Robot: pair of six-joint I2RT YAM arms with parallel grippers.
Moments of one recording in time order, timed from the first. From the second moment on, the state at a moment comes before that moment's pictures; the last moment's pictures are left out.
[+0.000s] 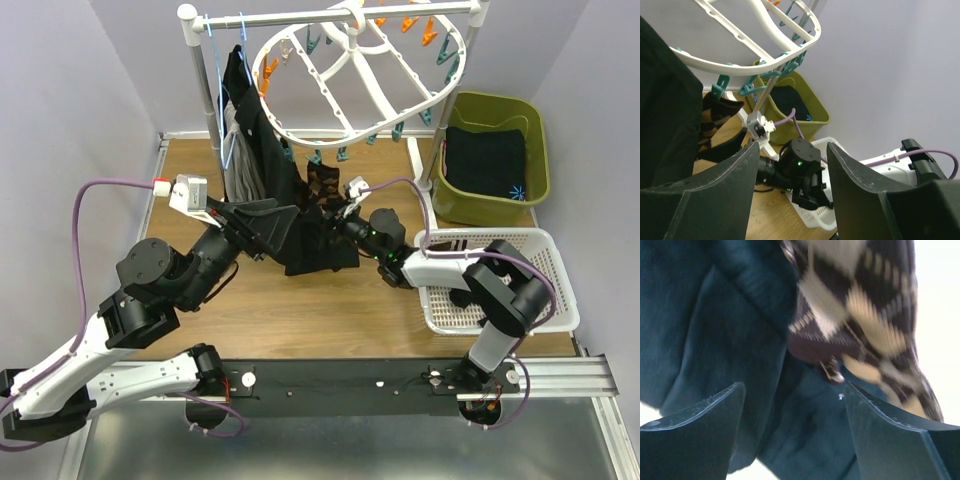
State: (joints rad) left arm -1.08 0.71 1.14 -0.21 -0.44 -0.46; right arm 0.77 1.69 0.78 0.92 -0.09 0.23
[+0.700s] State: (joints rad) left arm -1.08 0.69 1.07 -0.23 -0.45 -0.48; right arm 0.77 1.56 0.65 0.89 0.06 0.19
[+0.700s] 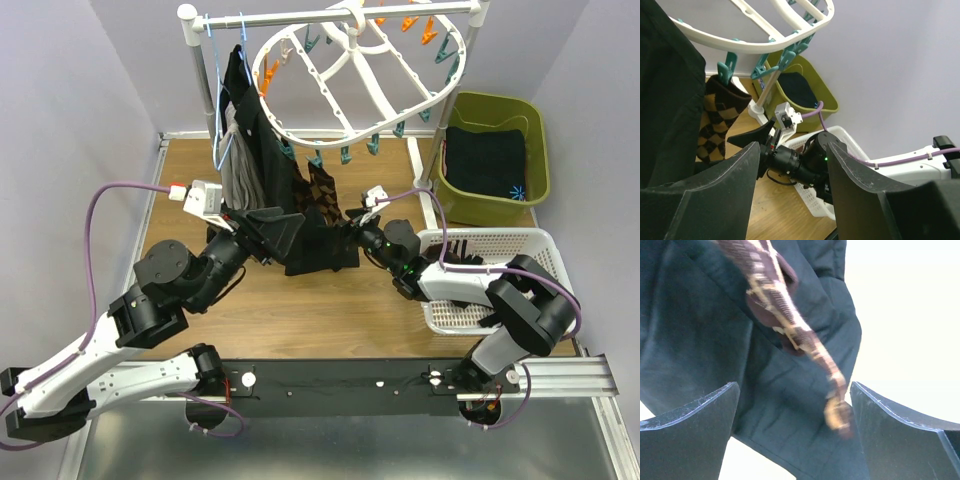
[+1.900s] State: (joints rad) left arm -1.08 0.83 1.08 -0.23 -0.49 -0.65; right arm 0.77 1.58 0.73 0.86 -0.09 0.26
